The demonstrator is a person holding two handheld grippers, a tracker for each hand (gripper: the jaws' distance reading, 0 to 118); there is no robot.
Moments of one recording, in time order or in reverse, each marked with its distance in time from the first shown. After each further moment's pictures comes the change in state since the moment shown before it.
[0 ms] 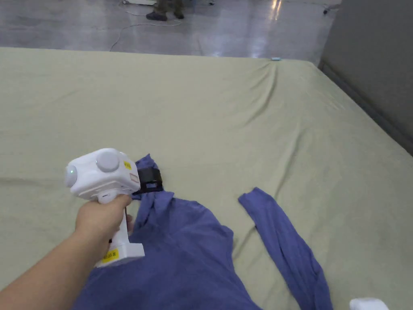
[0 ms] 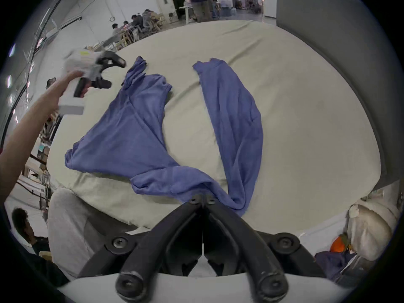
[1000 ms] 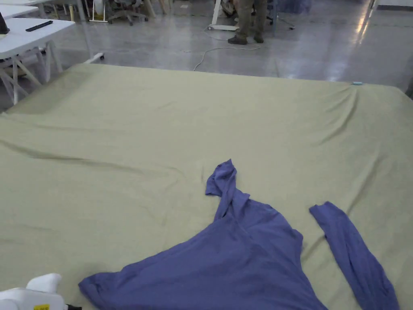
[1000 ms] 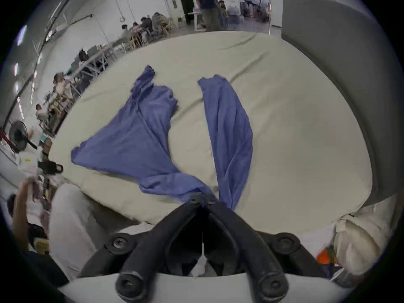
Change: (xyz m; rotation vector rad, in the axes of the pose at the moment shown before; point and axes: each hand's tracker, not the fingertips) left arm -0.235 -0.300 0.259 -0.032 0.142 0.145; right arm -0.008 0.005 0.044 0.027 -0.048 0.098
